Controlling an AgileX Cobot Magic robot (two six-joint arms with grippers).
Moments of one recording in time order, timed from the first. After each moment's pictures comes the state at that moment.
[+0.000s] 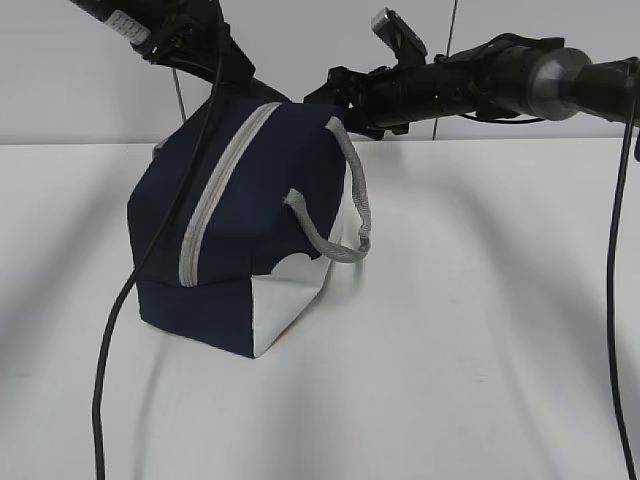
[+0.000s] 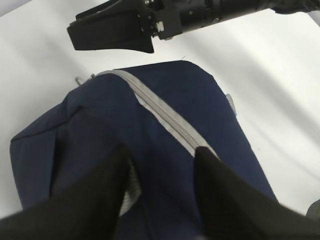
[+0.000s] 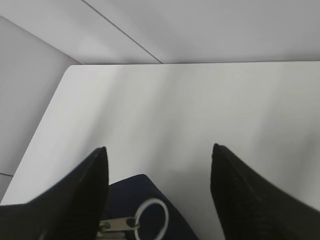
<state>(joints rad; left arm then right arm) -0.20 2.03 -1.98 -0.70 1.21 0.68 0.15 2.47 -2.10 -1.87 -0.66 2.29</state>
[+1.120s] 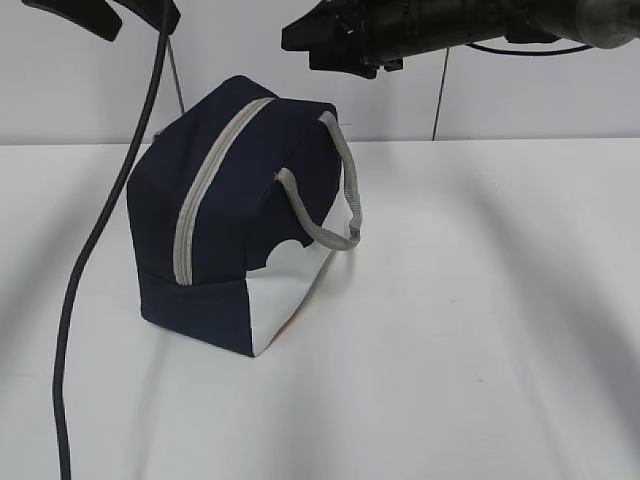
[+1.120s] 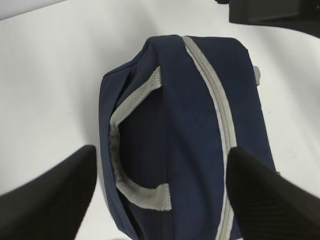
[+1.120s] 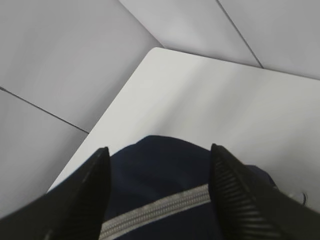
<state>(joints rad) -0.20 1.82 -1.97 -0.34 1.26 0.24 0.15 2.29 -2.09 -1.88 -0.90 2.26</state>
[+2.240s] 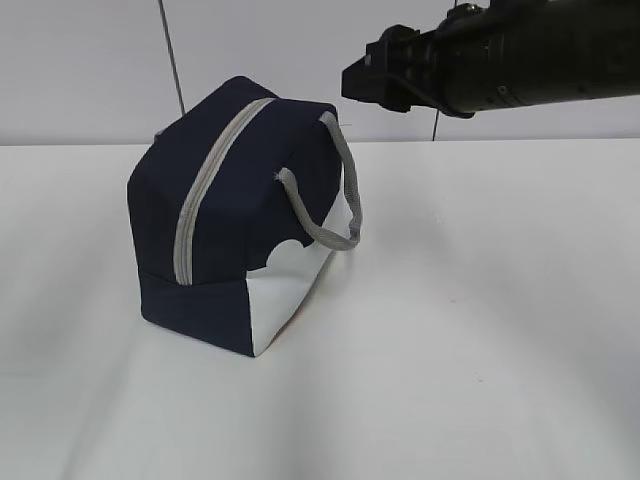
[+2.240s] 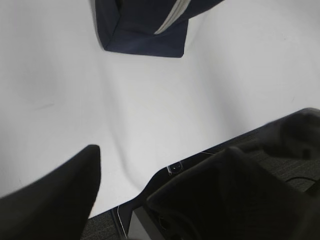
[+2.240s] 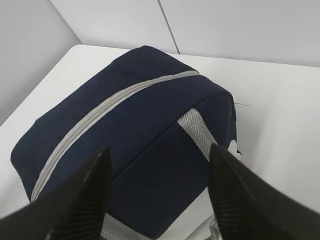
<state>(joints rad) -0.21 0.94 -1.05 -0.25 1.25 0.12 0.33 1.55 -1.12 -1.85 -0.27 2.01</state>
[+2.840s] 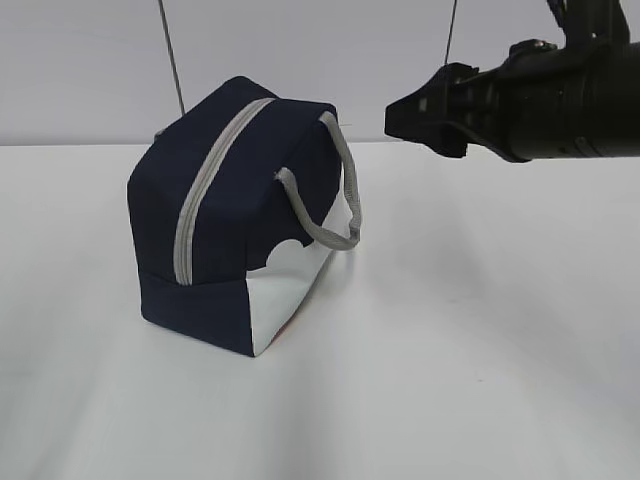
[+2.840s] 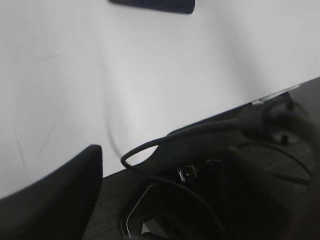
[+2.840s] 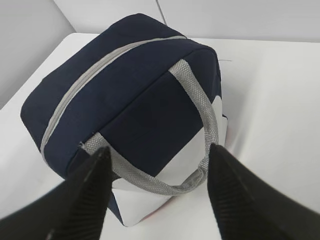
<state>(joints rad) -0.21 0.43 -0.63 -0.22 1.22 0.11 0.34 1.36 -0.91 -1.85 -0.24 2.01</state>
